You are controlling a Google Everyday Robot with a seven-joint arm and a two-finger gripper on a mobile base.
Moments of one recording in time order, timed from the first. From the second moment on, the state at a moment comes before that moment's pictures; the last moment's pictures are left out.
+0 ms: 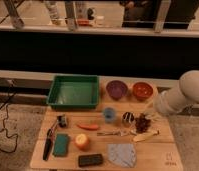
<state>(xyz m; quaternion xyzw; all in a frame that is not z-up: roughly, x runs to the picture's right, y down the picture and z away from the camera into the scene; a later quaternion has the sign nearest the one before) 0.237 0.097 0.632 -0.25 -0.17 0.01 0.95</state>
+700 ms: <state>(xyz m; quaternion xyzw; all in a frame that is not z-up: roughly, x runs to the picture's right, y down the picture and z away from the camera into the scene) 0.255 0.068 0.630 -0.23 -0.16 0.02 0.96</state>
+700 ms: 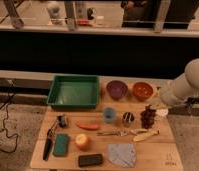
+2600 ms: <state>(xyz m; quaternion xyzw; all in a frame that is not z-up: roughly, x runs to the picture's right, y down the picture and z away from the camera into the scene) 0.297 0.004 0.649 -0.17 -0.12 0.06 0.98</state>
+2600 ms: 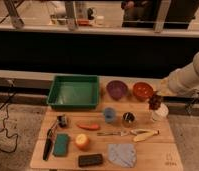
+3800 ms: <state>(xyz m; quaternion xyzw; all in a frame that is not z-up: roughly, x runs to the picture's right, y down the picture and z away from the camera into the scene) 0.352 -0.014 0.674 -0.15 -0.08 0.11 0.98</state>
